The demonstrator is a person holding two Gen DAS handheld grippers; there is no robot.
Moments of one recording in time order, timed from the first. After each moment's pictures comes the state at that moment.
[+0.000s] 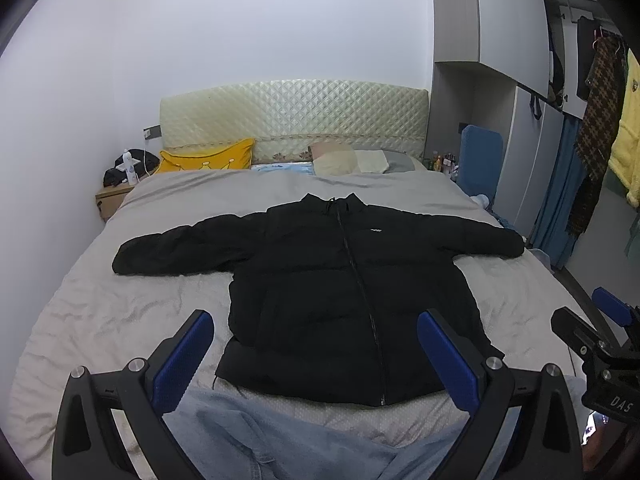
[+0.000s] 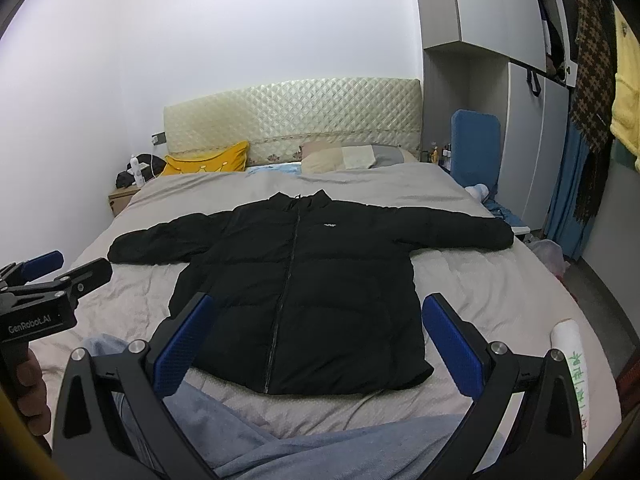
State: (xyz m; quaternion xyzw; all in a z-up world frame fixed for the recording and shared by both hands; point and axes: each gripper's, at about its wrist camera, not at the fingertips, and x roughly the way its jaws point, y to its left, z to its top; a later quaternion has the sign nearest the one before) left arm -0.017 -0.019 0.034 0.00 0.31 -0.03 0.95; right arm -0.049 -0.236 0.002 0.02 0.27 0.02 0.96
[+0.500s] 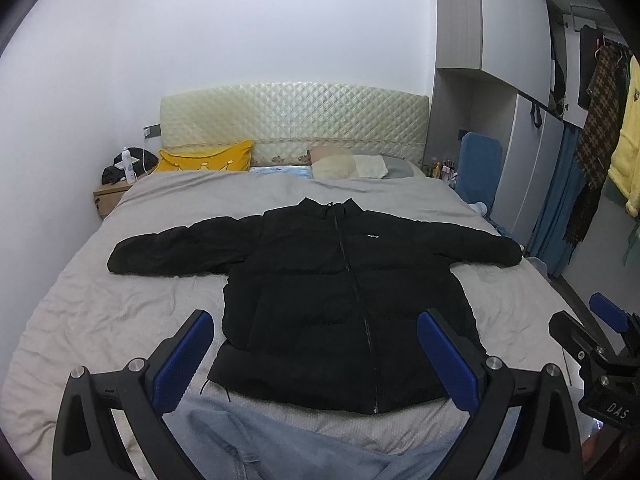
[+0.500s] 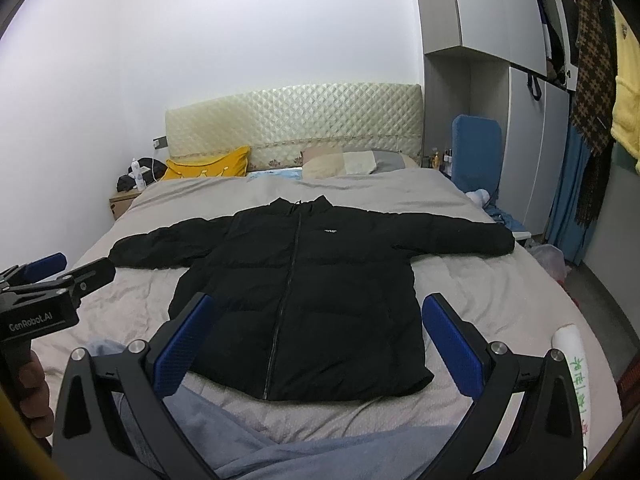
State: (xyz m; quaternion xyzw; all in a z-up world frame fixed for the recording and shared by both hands) left arm -0.013 -0.022 0.029 -0.01 0.30 -0.03 0.95; right arm -0.047 -0.241 0.001 0.02 0.25 0.02 0.97
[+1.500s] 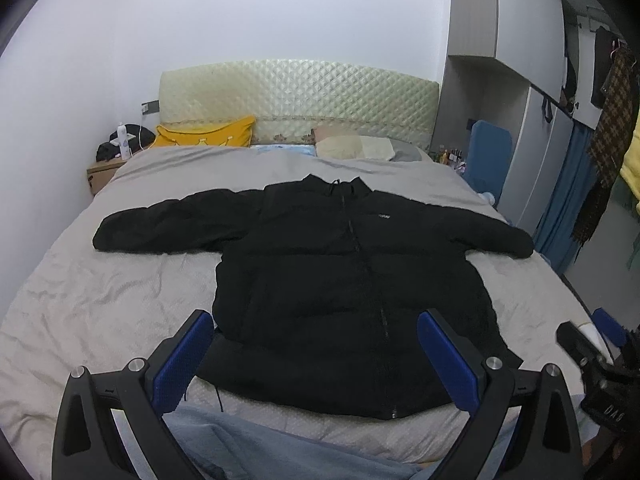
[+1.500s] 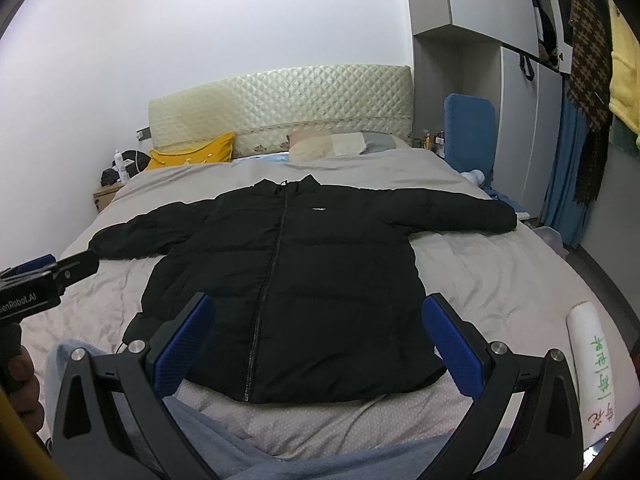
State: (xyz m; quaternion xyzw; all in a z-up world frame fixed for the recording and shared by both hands) left arm 0.034 -0.004 -0.033 -0.03 0.33 -0.03 0.94; right arm -0.012 -0.241 -0.059 0.03 0.27 -0.01 0.96
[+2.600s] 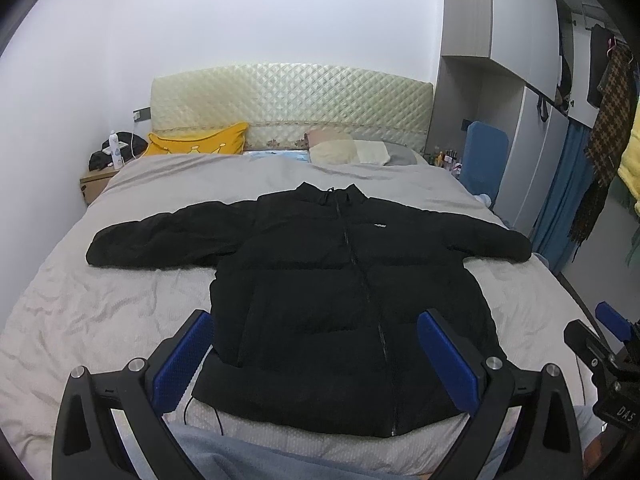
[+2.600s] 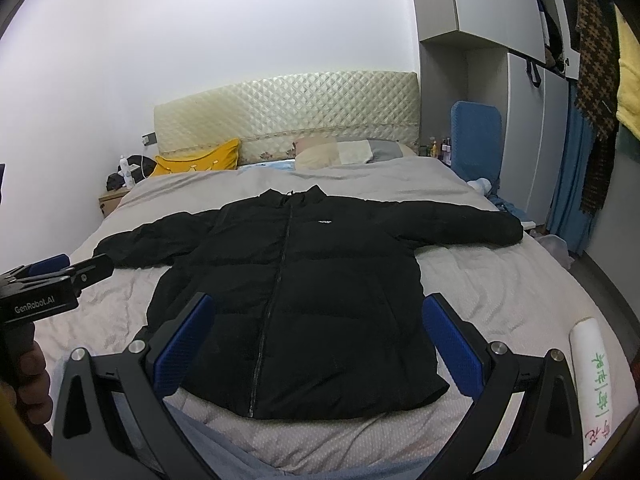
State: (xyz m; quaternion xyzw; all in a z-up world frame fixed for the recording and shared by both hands) left arm 0.055 -0.008 -0.018 -0.02 0.32 -0.04 0.95; right arm 0.001 -0.242 -0.044 0.03 0.26 0.01 0.96
